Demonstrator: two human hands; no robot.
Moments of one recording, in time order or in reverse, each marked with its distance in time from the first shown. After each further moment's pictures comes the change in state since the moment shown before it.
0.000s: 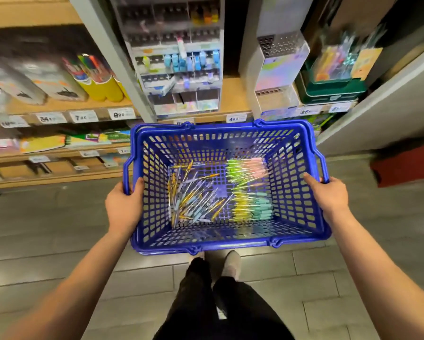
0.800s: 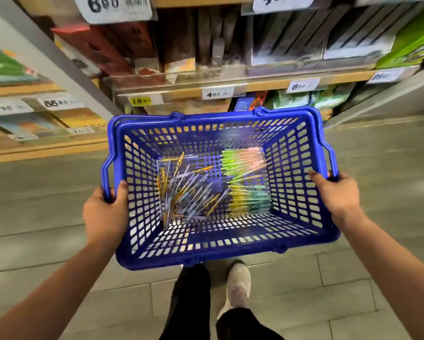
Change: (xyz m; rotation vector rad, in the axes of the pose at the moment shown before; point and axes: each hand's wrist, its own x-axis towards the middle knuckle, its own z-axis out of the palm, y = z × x) left_hand 0.146 -0.244 0.292 0.066 -0.006 -0.123; right_hand 0.217 0.207 0.265 0.012 -0.025 0.133
